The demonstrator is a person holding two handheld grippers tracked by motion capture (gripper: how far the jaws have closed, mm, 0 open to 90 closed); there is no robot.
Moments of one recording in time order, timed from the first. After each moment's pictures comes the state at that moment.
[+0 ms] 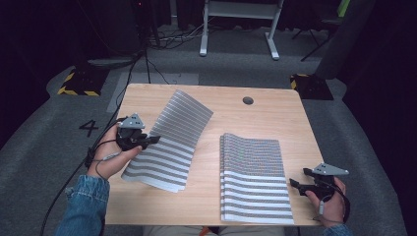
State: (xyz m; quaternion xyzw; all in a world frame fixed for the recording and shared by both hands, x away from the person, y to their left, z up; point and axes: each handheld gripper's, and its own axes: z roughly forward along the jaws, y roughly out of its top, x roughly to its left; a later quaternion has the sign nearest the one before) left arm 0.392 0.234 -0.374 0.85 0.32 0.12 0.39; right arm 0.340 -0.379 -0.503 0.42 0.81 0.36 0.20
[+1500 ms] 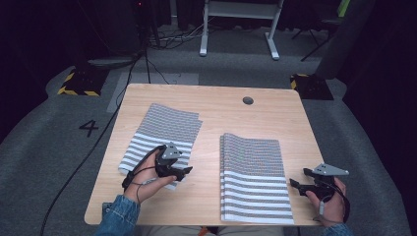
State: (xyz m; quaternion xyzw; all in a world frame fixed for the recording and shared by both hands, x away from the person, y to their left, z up) left arm 0.367 0.143 -0.465 0.88 0.29 0.12 0.36; right arm 0.338 -0.378 -0.503 0.43 0.80 0.36 0.20
